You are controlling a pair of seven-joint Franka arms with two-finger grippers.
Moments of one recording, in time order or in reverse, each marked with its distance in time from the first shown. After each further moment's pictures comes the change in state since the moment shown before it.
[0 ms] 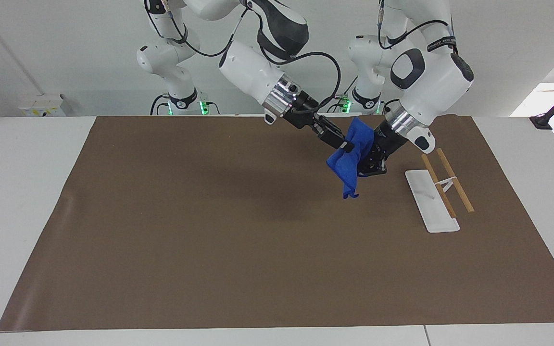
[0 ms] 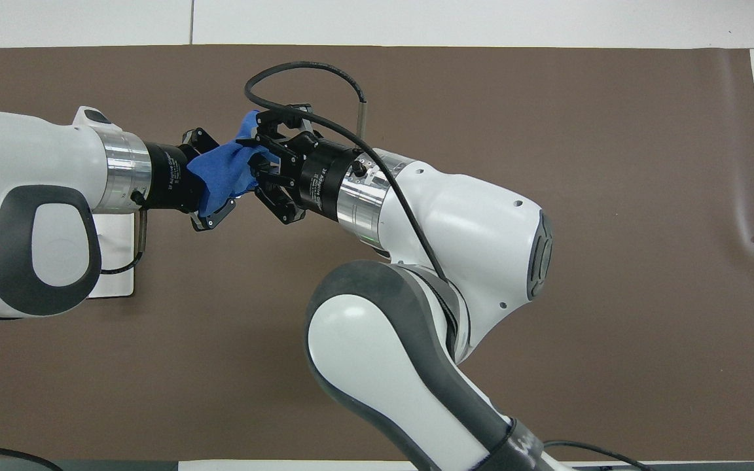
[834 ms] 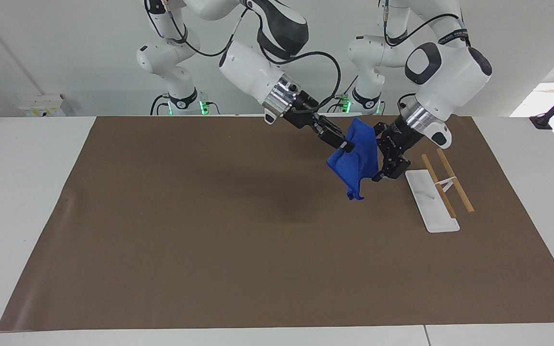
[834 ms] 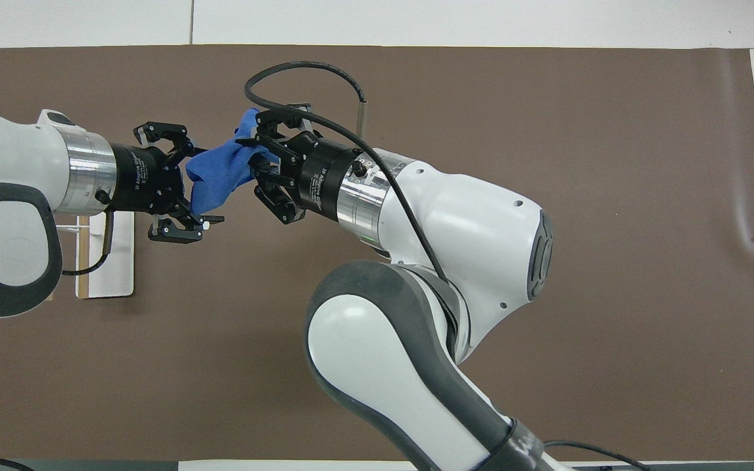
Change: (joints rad) left arm 0.051 -0.021 0.002 -0.002 0.035 -0.068 -0.040; right arm 0.000 0.000 0.000 0.001 0.000 0.000 0.000
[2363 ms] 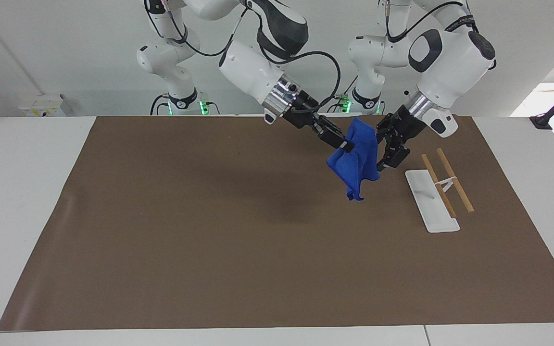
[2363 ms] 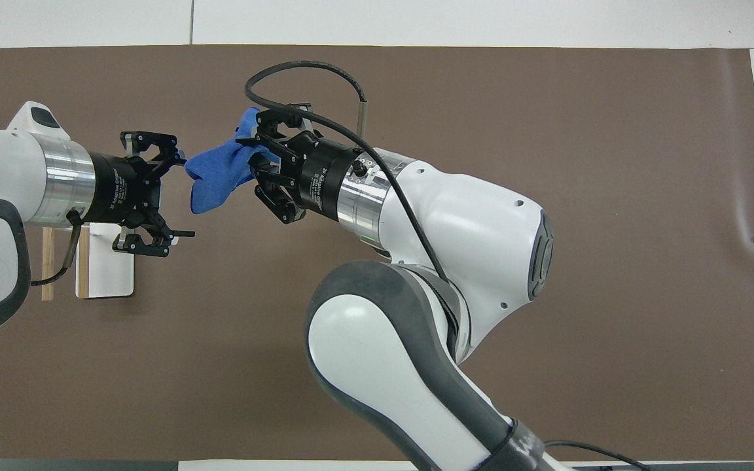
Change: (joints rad) left arm 0.023 -0.060 0.005 0.003 0.116 -0.083 0.194; right arm 0.000 -0.001 0.000 0.000 0.000 0.000 0.000
